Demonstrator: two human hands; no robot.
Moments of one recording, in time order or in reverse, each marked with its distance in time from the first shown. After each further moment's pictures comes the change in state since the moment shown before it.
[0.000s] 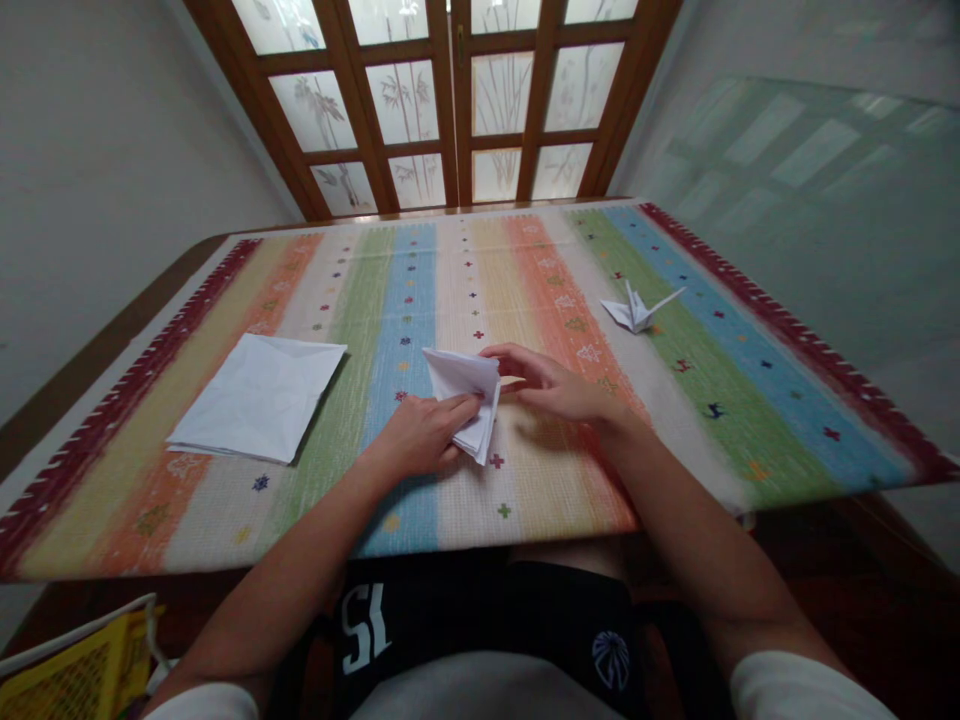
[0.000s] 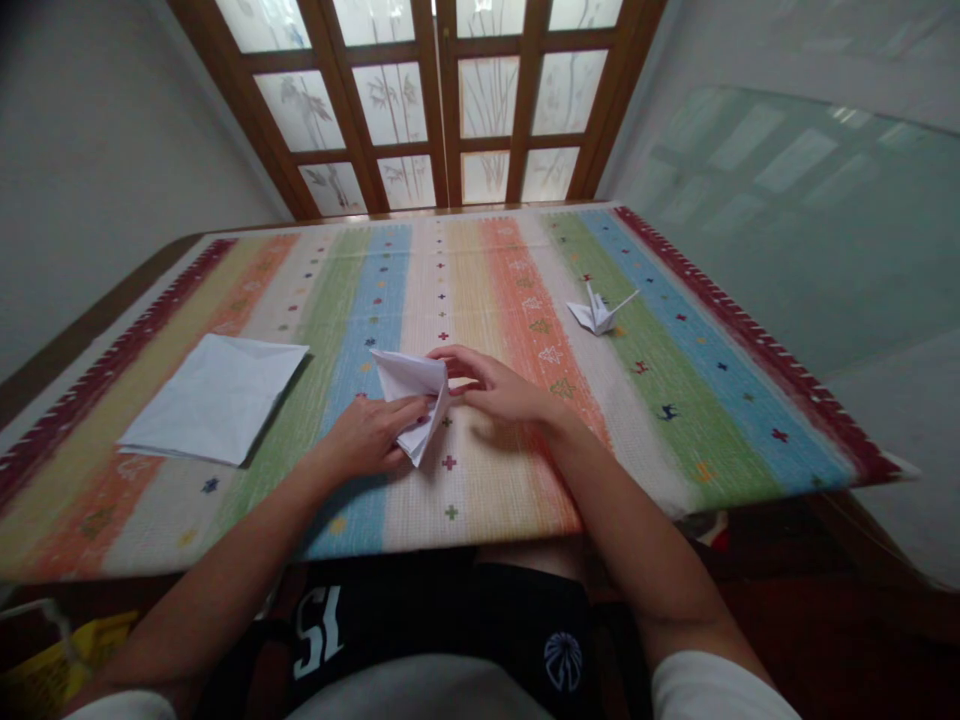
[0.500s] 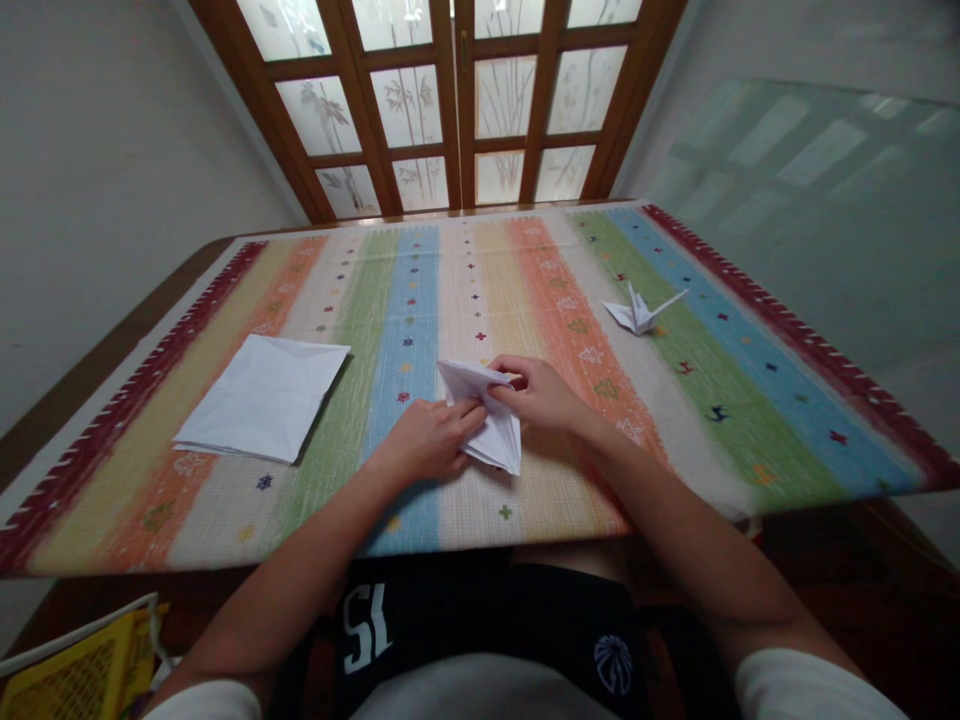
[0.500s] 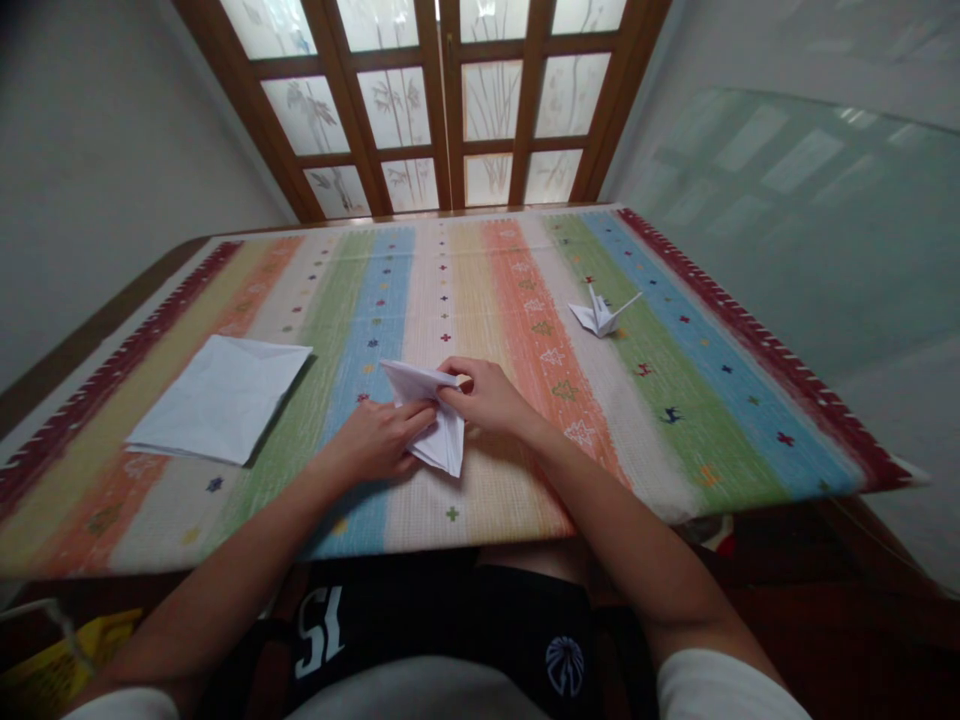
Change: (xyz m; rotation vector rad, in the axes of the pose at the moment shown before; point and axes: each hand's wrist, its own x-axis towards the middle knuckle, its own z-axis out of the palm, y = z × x) left_hand 0.004 0.012 -0.001 0.137 -0.038 0.032; right_hand 0.009 0.001 0.030 -0.246 0.281 0.175
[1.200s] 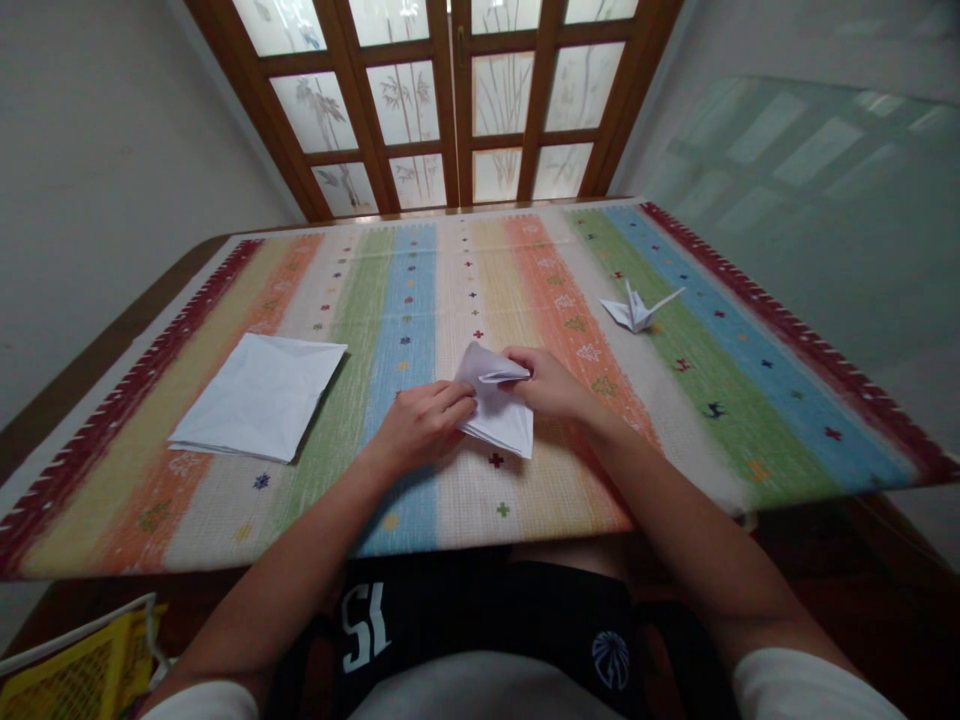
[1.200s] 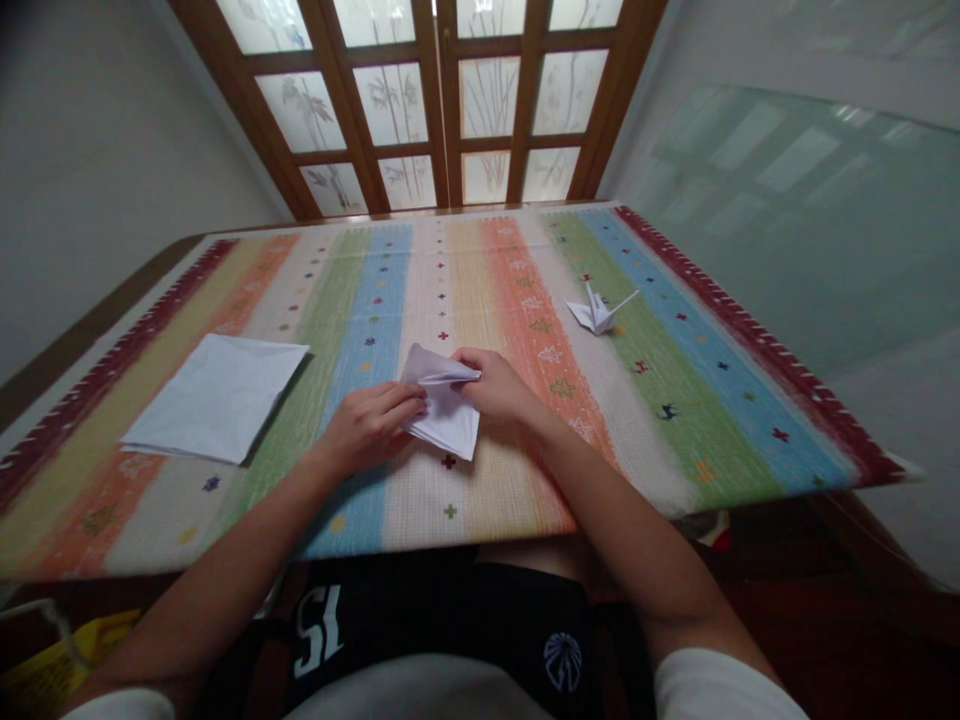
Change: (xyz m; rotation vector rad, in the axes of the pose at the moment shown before) left_hand -0.003 -0.019 0.006 0.005 0.315 0.104; right_hand 0.009 0.013 -0.014 0.007 0.022 0.060
